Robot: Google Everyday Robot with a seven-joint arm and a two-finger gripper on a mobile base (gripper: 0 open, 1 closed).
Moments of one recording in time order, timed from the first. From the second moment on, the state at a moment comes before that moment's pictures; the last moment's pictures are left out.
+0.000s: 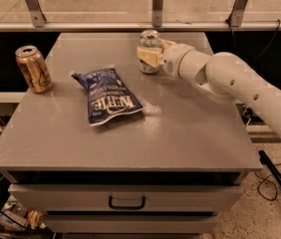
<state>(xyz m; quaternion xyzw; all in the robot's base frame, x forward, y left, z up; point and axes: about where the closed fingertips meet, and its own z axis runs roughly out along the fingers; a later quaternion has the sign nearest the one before) 0.742 -0.043 0.897 -0.26 0.69 0.22 0.64</state>
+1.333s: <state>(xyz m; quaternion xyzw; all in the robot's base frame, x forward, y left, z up) 0.739 -0.076 0.909 -0.30 0.73 0.18 0.59</state>
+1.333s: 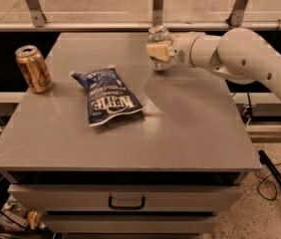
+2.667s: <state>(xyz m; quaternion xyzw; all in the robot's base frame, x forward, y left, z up) 0.726 -0.108 0.918 -0.39 0.80 0.00 0.45</state>
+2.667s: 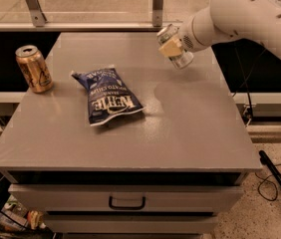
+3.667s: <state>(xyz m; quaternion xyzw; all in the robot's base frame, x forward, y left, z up) 0.734 -0.060 0.870 -0.49 0.80 0.02 0.34</state>
